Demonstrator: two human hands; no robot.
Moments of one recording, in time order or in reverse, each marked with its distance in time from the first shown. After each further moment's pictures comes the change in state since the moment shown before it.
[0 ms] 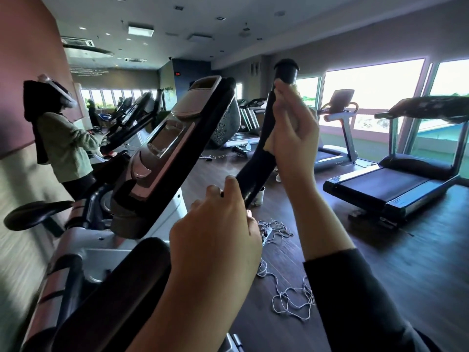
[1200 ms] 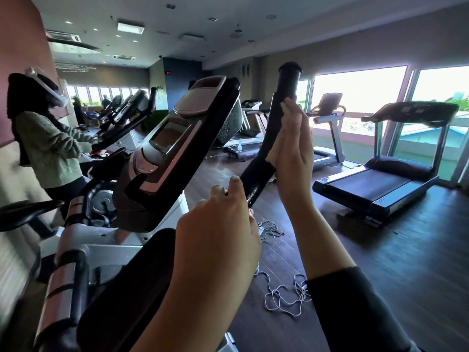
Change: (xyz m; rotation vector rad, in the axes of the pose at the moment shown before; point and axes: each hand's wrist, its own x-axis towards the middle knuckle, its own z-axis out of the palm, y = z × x) left_hand -0.006 -0.020 0.002 -0.018 0.017 0.077; right_hand -0.035 0.002 -0.003 -0.055 -0.029 0.030
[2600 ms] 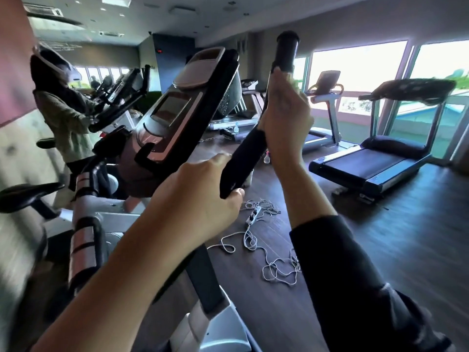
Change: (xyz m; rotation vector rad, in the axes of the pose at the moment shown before) left_hand -0.013 -0.035 -0.039 -0.258 -0.250 0.029; right_hand -0.008 -0.029 0.015 -0.247 0.157 0.089
